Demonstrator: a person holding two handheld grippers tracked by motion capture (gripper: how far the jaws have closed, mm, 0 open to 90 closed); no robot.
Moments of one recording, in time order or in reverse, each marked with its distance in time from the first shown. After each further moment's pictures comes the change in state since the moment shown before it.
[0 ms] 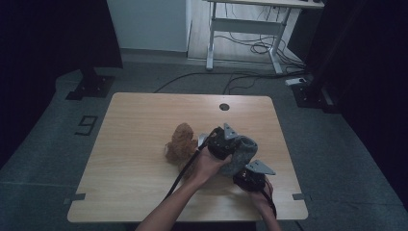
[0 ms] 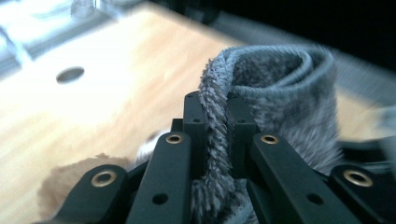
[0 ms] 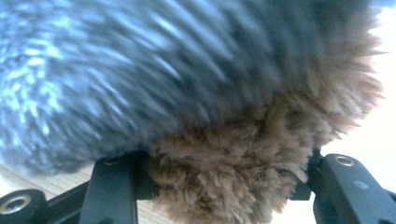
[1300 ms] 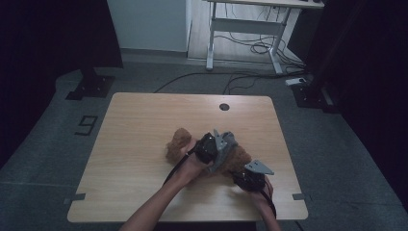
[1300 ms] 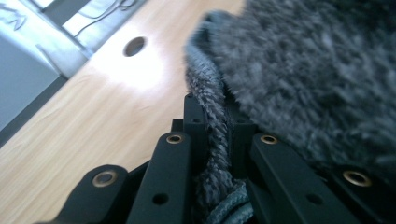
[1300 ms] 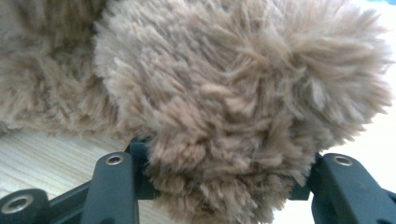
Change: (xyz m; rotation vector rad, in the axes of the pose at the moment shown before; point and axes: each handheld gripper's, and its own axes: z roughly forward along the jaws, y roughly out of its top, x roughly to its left) left arm 0.015 -0.034 -0.018 0.090 0.204 0.255; right arm 0.000 -0.002 0.002 0.028 -0.031 -0.015
